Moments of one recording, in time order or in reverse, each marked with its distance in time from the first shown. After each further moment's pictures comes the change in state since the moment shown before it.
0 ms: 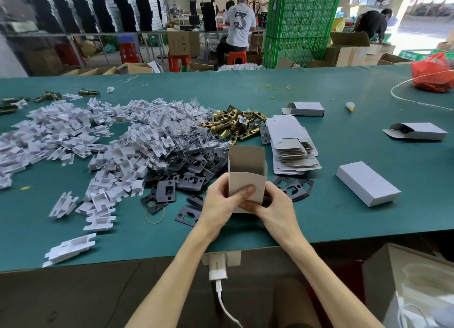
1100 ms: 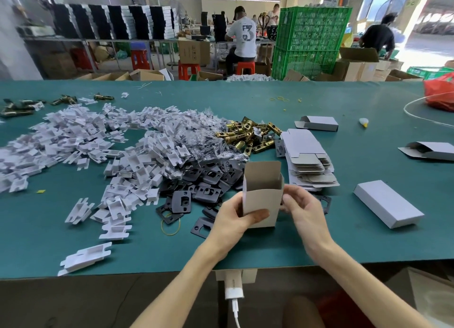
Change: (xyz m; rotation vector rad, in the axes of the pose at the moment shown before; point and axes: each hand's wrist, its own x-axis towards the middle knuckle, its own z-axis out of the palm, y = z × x) left_hand -0.004 -0.002 -0.023 0.029 -0.101 -0.061; right_hand 0.019 -0.008 -0.012 0.212 0.081 0.083
